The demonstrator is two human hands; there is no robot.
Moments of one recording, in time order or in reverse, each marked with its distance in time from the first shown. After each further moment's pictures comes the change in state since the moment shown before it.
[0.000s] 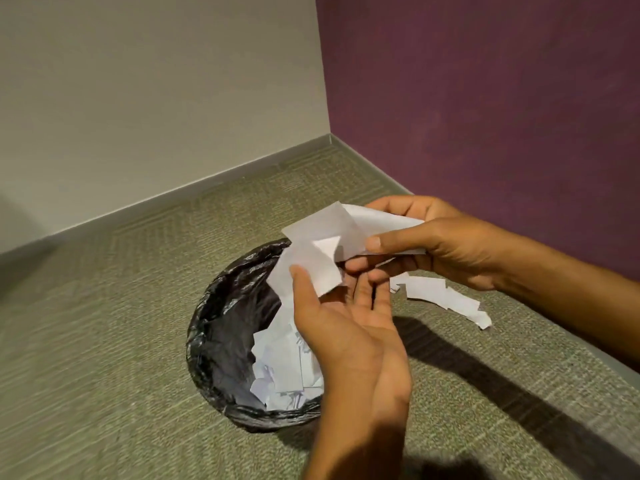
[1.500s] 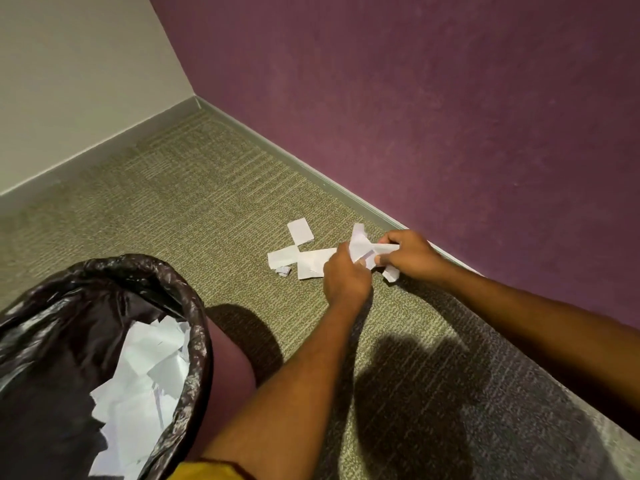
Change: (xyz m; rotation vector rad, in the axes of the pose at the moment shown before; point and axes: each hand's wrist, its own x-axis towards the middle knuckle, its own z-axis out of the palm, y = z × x) left_hand 0.232 -0.268 -0.069 1.942 -0.394 0.353; right_hand -0.028 0.246 -0.262 -0.573 0.776 0.284
